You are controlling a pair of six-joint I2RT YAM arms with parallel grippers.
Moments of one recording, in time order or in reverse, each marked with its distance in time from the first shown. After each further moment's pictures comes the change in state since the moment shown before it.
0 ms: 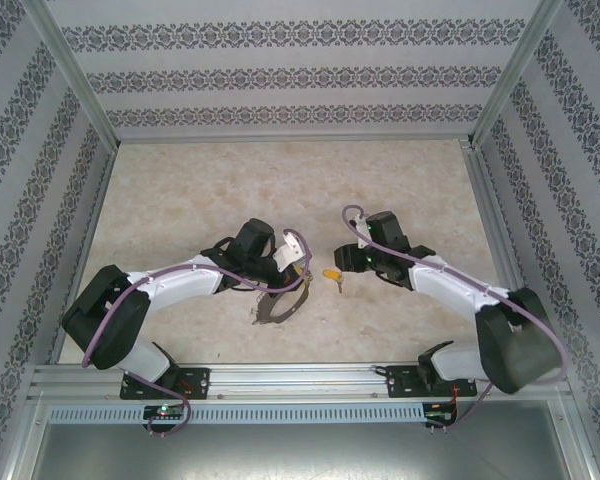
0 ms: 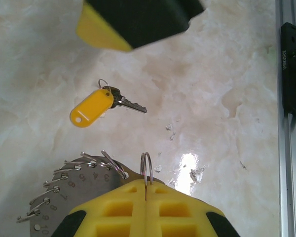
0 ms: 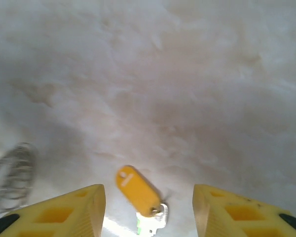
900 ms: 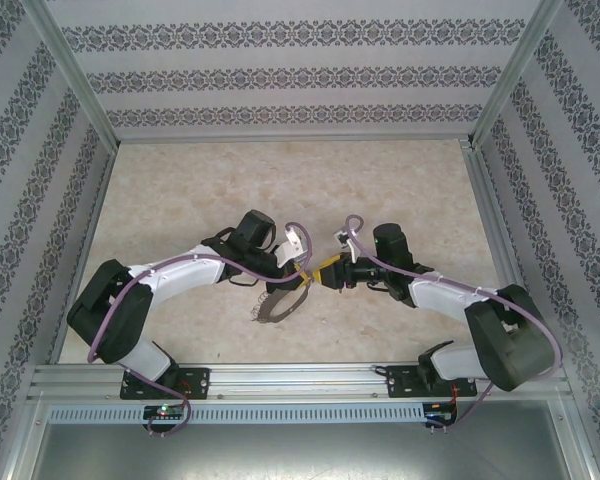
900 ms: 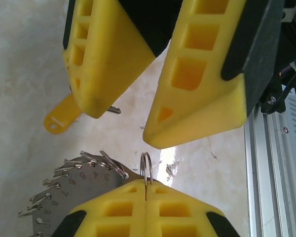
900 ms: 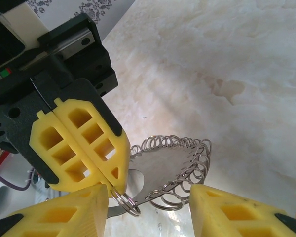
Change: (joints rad) left arm 0.040 0.039 0.095 -0.148 0.150 0.097; right arm -0.012 0.053 -0.193 0.507 -0.632 0.009
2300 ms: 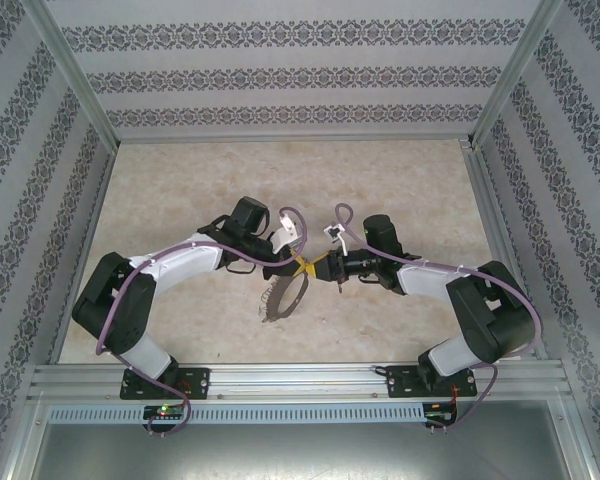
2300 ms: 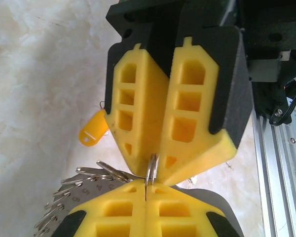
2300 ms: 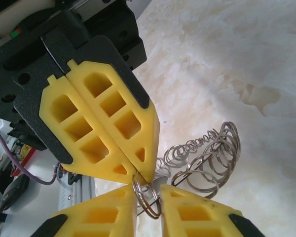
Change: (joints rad) left arm 0.078 0.048 0.076 -0.028 0.063 0.053; right arm 0.013 0.151 0.097 0.048 -0.116 0.039
